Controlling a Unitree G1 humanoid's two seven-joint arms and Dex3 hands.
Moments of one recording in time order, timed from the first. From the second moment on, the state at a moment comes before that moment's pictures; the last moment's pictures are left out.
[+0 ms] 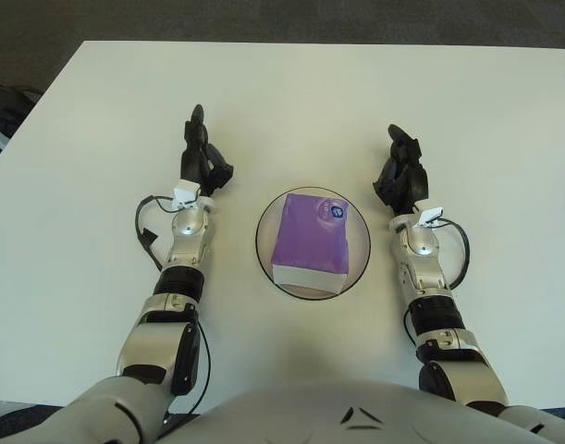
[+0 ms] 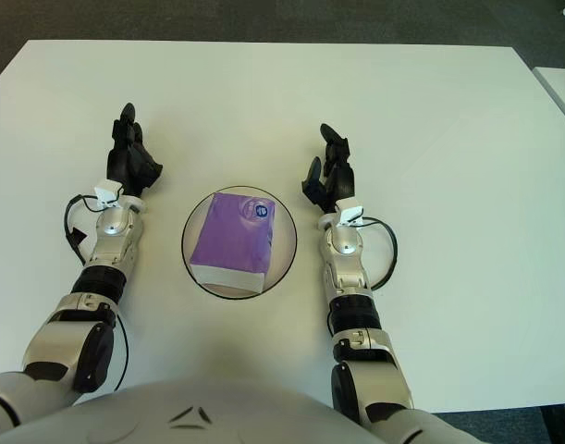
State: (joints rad) left arm -0.39 0.09 0.09 0.64 0.00 -0.58 0.10; right arm -0.26 0.02 -0.06 0.41 0.01 -0.35 -0.09
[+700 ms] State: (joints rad) left arm -0.31 0.09 0.06 0.52 0.05 -0.50 0.12; right arm -0.26 0.02 -0.06 0.41 0.01 -0.35 -0.08
